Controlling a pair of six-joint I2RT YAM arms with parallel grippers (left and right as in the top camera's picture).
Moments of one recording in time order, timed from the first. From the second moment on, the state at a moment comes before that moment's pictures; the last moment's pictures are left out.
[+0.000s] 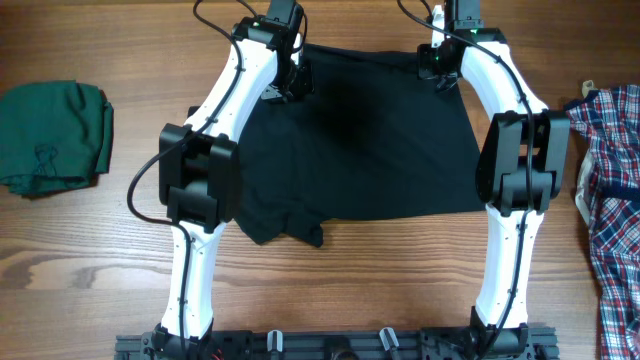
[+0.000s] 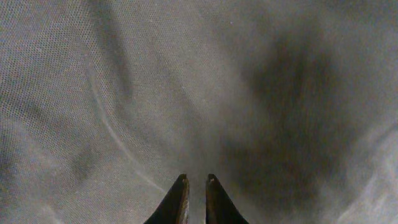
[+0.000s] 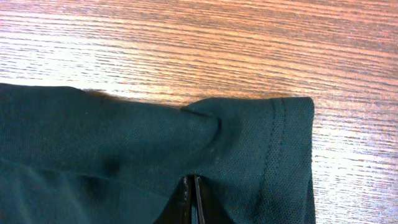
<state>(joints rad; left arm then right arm) -0.33 2.41 2.16 -1.09 0.16 -0.39 0.05 2.44 2.00 -0.66 -0.05 0.00</state>
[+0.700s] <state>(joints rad) -0.35 2.49 2.11 -0.94 0.15 -0.39 0.05 2.44 2.00 -0.70 -0.07 0.05</state>
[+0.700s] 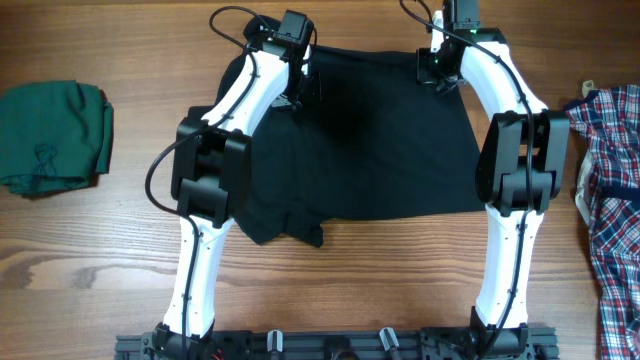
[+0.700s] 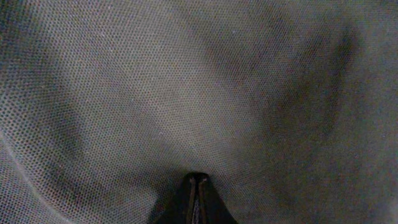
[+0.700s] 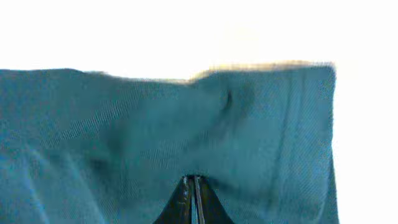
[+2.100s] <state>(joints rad) -0.35 2.49 2.11 -0.96 0.15 -0.39 0.05 2.46 2.00 -0.70 -0.06 0.22</state>
